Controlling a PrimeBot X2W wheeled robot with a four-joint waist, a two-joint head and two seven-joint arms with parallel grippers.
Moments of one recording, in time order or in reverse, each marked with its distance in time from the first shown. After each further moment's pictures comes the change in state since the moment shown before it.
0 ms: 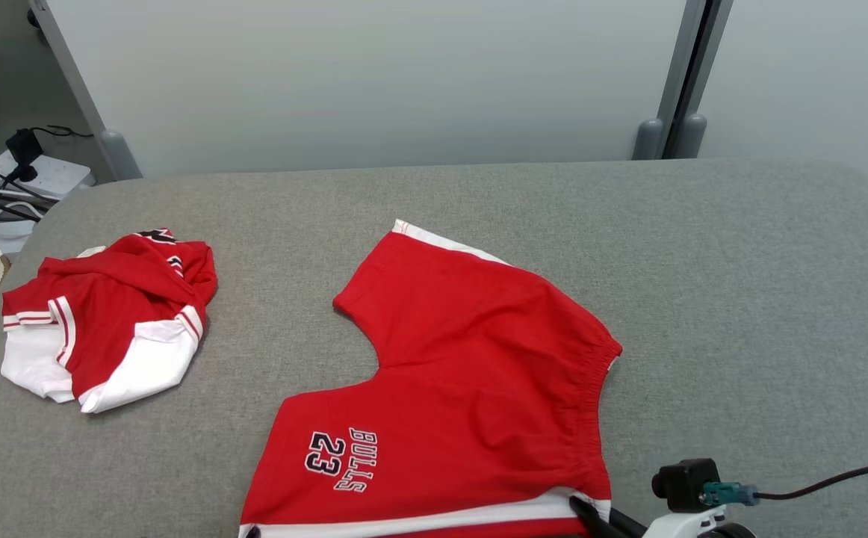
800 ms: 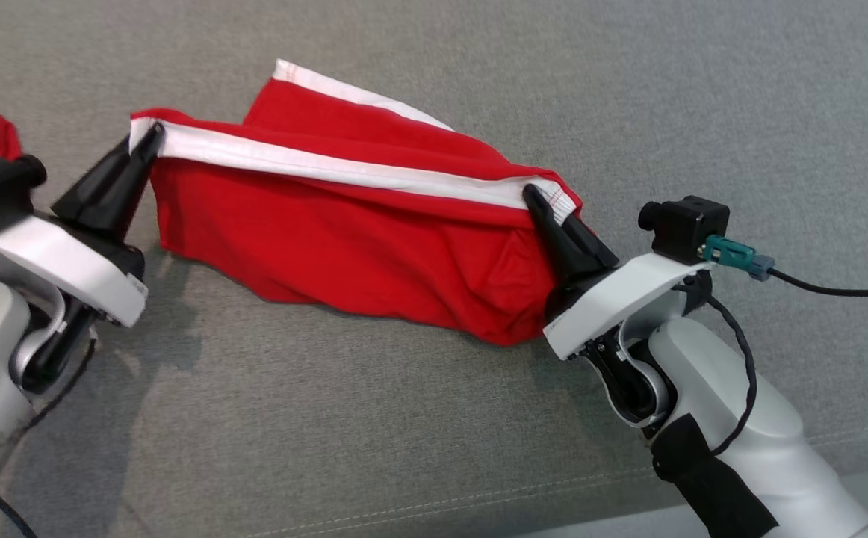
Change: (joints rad) left arm -0.716 0.312 -0.205 -0.209 -0.110 0.000 -0.001; right arm -0.443 0.199 -0.227 0.020 -0.086 0.000 -0.137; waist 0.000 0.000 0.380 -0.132
